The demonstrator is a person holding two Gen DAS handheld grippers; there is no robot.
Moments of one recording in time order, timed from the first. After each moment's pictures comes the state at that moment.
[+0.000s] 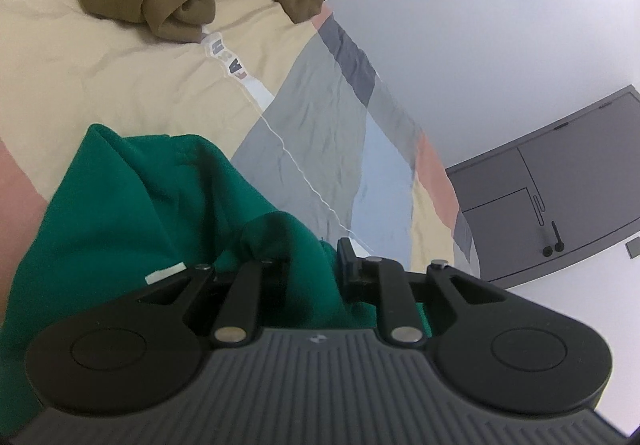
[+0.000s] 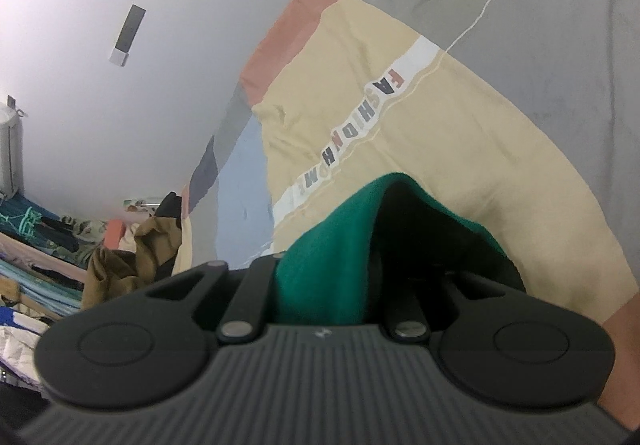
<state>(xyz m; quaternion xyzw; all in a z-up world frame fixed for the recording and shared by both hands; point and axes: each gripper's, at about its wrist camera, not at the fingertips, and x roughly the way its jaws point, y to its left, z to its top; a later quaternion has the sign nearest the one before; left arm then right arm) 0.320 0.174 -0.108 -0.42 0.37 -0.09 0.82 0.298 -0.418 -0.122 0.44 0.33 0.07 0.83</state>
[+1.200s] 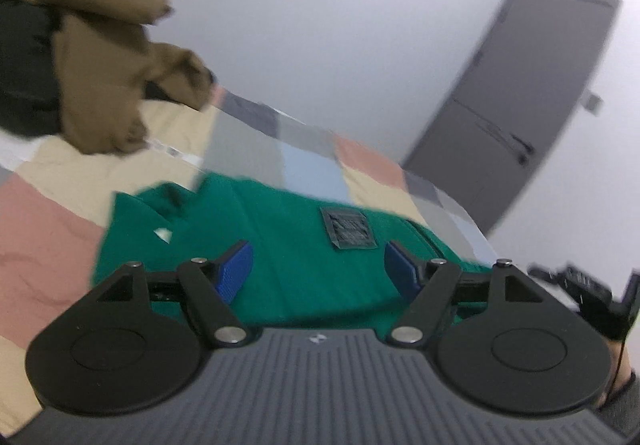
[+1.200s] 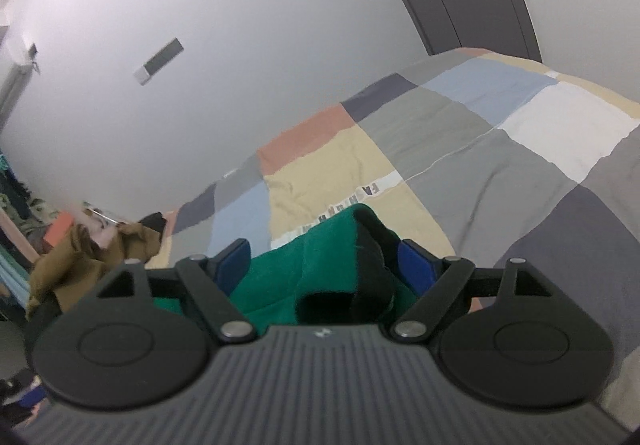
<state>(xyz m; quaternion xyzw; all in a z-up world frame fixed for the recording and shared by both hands) 0.130 0.109 -0.012 -0.20 0.25 -0.16 0.93 0.130 -0.390 -0.021 0.27 0.20 -0.02 0.94</state>
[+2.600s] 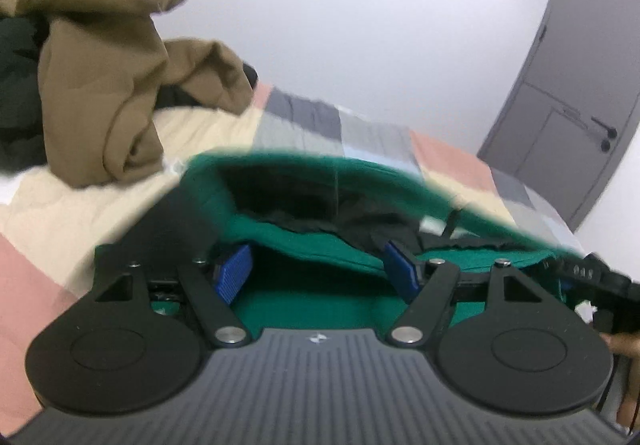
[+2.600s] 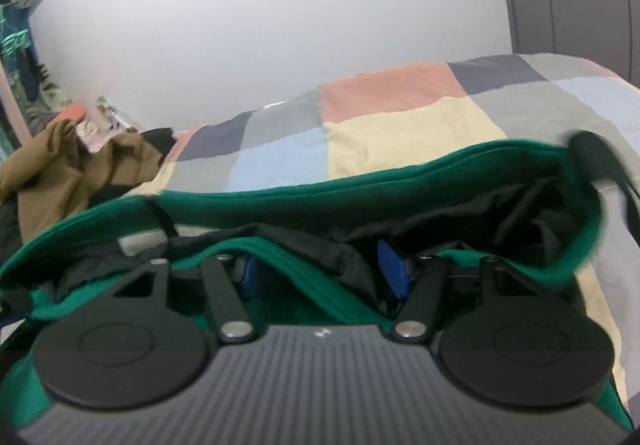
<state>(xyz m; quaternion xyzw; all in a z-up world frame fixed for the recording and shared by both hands) 0.270 0.074 -0.049 -0.15 0.26 -0.04 0.95 0.306 -0.292 -0.065 0.14 0.26 0.06 0.95</state>
